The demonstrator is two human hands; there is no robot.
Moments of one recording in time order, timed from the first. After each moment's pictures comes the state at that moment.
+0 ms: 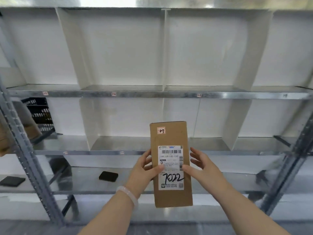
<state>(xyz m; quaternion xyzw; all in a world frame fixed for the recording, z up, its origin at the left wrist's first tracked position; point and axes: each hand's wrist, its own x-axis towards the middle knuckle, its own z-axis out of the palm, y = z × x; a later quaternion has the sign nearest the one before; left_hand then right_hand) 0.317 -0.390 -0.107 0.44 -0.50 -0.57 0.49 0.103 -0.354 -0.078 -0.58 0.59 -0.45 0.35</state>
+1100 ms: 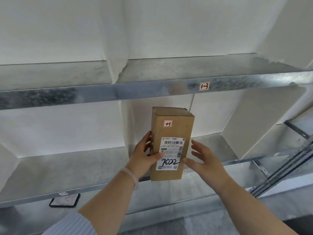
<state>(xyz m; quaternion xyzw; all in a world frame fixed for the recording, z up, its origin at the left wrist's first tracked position) 0.190 -0.785 -0.191 0.46 -0.58 -0.57 0.36 -0.007 -0.688 -0.150 -0.48 0.69 -0.41 0.36</state>
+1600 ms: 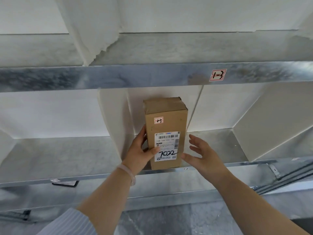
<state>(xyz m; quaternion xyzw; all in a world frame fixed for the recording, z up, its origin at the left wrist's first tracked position) 0.174 -0.808 -0.227 0.48 -0.59 -0.53 0.37 -0.036 -0.735 -0.176 -0.49 0.68 -0.36 0.41</state>
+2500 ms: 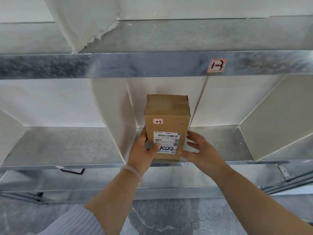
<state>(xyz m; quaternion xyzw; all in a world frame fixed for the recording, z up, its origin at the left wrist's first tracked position) 0.156 -0.789 -0.247 0.56 -0.60 -0.41 0.40 -0.045 -0.749 -0.181 -0.54 0.66 -0.30 0.43</state>
